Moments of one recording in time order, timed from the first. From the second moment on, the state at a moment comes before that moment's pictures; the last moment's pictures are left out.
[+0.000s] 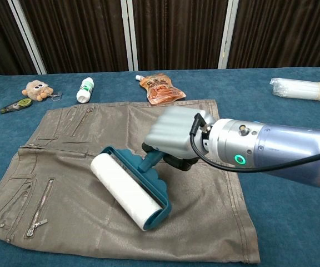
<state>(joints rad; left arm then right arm) -0.08 -1.00 -0.06 -1.65 1.40 1.44 -0.01 0.98 -1.70 0.12 -1.47 -1.09 0.82 -1.02</state>
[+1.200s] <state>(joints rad) -0.09 -1.00 -0.06 -1.67 1.41 1.43 -0.01 0.93 -1.62 0.02 -1.43 -1.20 0.90 -1.07</state>
